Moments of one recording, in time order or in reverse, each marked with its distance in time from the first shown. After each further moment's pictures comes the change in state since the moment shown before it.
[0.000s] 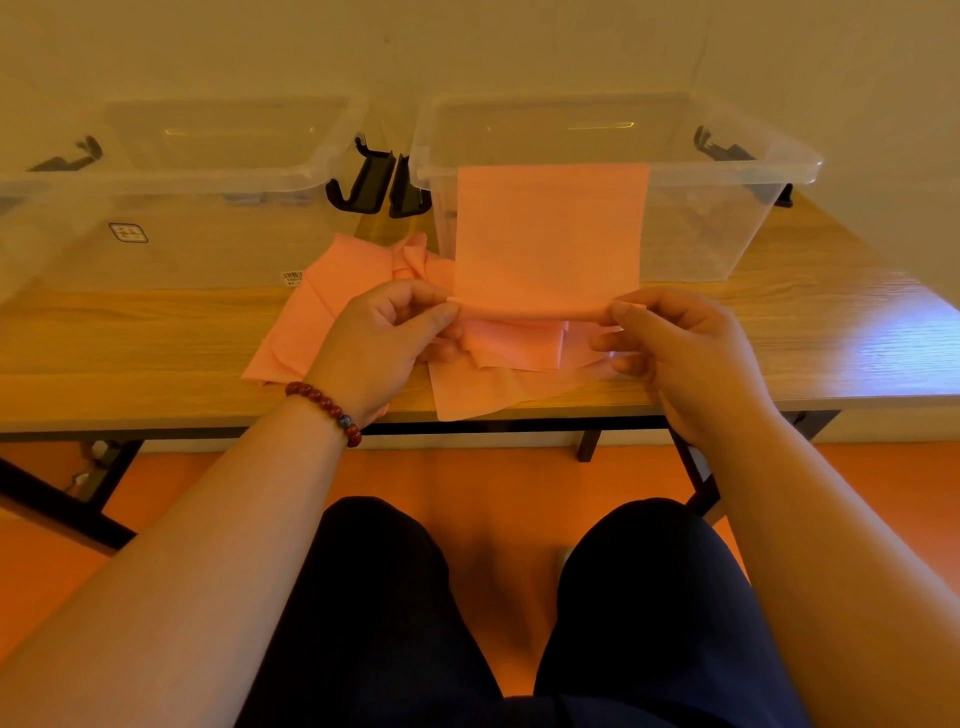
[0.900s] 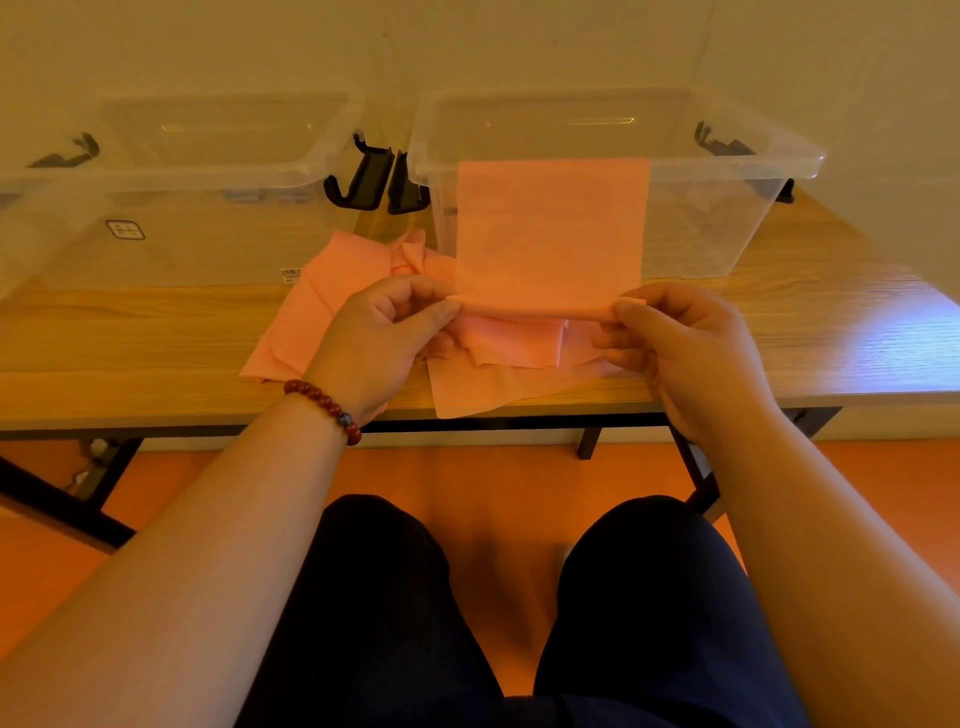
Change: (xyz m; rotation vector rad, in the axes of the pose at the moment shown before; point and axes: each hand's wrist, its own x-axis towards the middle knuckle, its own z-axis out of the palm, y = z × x) left_hand 0.000 0.000 0.001 0.010 0.012 0.013; right_hand -0.001 -0.001 -0.001 0.047 0.026 0.016
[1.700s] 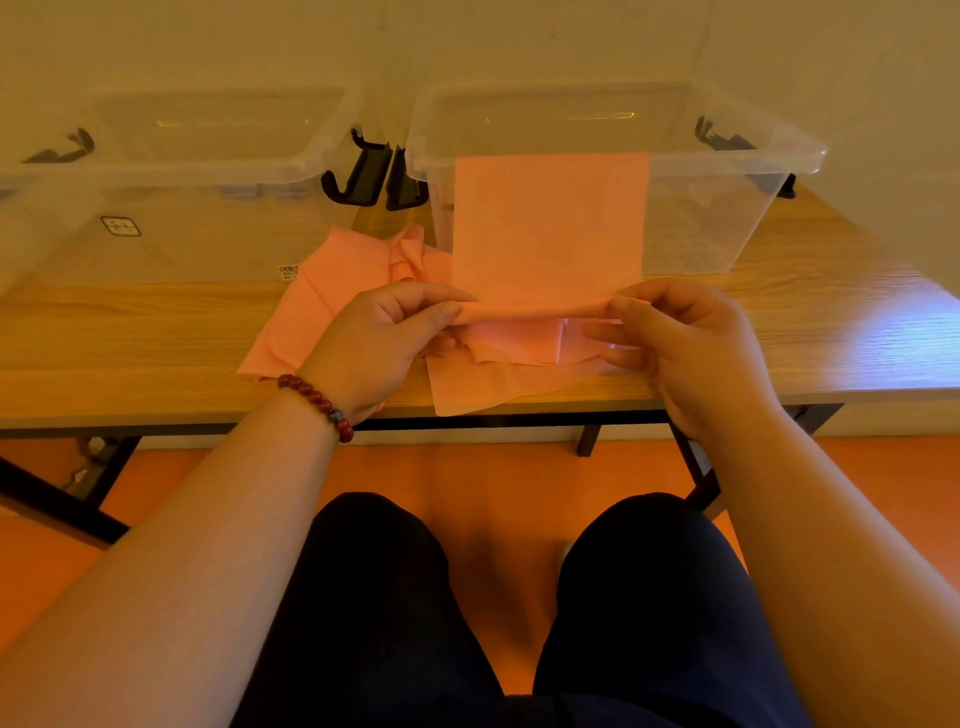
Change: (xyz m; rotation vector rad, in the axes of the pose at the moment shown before) left_hand -0.003 0.005 -0.001 0.018 -0.094 0.003; right_hand -0.003 -0.001 0.001 0.006 -0.027 -0.025
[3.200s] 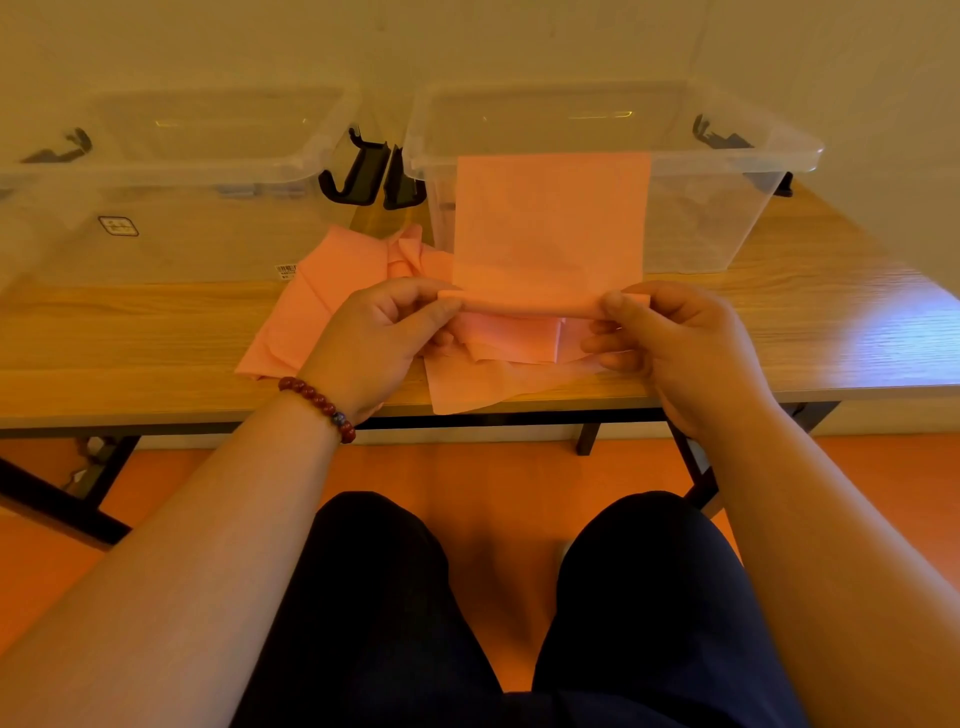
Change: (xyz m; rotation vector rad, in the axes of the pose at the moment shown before) left_hand 0.000 -0.003 0.000 0.054 0.044 0.039; right_hand 0.002 0.002 0.000 -0.081 -0.041 -0.025
